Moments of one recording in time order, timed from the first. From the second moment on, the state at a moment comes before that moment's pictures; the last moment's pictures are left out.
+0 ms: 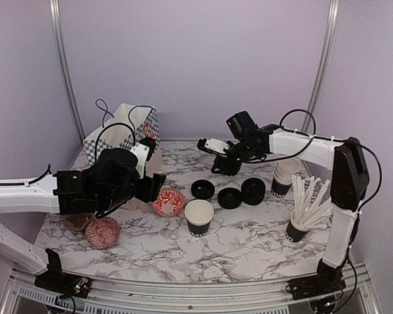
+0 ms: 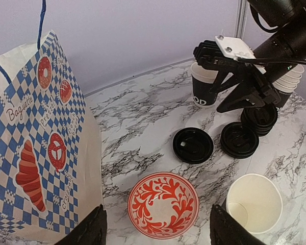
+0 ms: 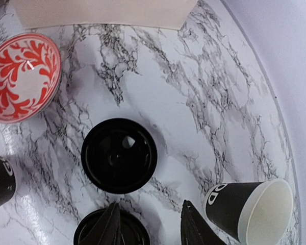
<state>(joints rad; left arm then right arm) -1.08 1.27 0.95 -0.19 -0.57 -0.23 0.60 1.90 1.58 -0.57 -0.22 -0.63</state>
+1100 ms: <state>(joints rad) -1.08 1.24 0.95 -0.21 -0.58 -0.25 0.57 2.32 1.89 -0.74 -0.25 -0.40</state>
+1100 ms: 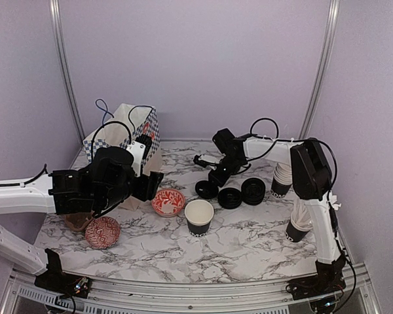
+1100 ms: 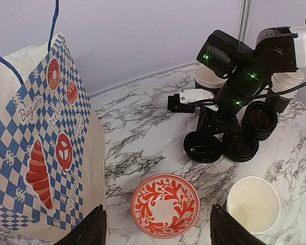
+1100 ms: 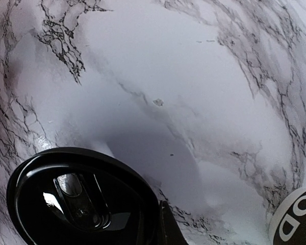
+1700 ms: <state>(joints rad) -1.08 1.27 0.90 0.21 -0.36 0.09 0.50 1.80 1.70 -0.51 -0.86 -0.20</state>
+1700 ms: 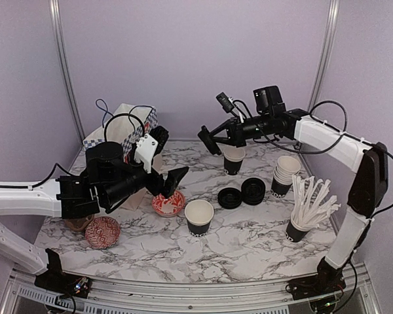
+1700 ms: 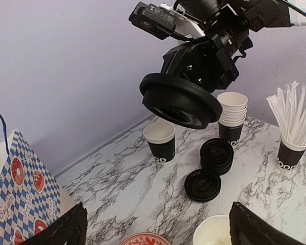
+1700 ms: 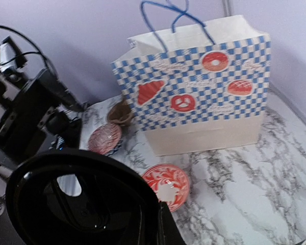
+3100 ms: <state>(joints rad) -1.14 1.52 0.95 0.86 -0.14 0.28 0.58 1.65 1.29 0.45 -1.31 0.58</state>
